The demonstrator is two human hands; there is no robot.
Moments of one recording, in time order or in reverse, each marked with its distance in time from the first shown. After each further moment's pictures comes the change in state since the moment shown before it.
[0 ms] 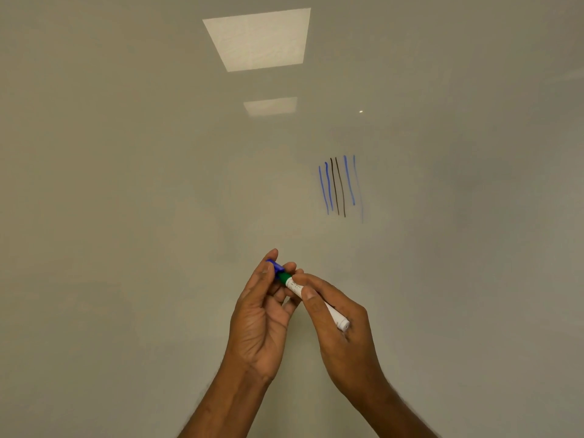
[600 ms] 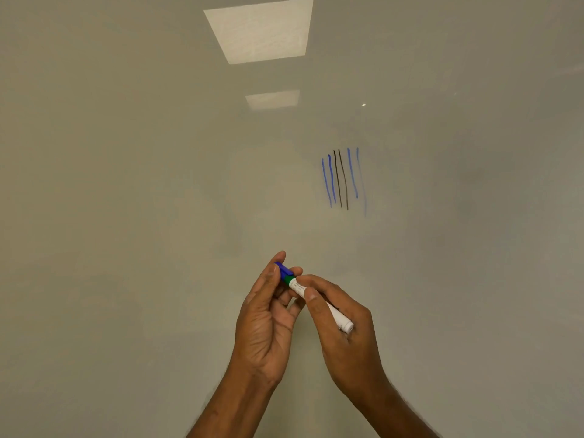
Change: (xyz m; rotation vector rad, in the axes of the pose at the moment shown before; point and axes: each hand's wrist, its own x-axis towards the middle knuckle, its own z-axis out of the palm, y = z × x) left_hand -0.007 -0.010 -0.010 -0.002 0.031 0.006; right_hand -0.010 0.007 0.001 -0.035 0.040 0.014
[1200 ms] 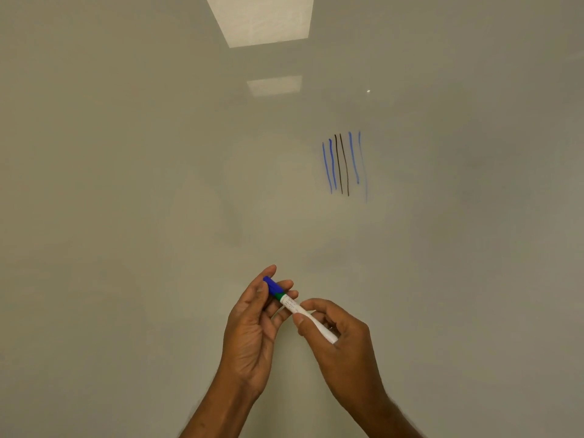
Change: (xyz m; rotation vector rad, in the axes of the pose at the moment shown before) left_hand -0.003 -0.007 -0.050 0.321 0.046 0.064; right_hand -0.028 0.034 -0.009 -0.128 -0.048 0.137
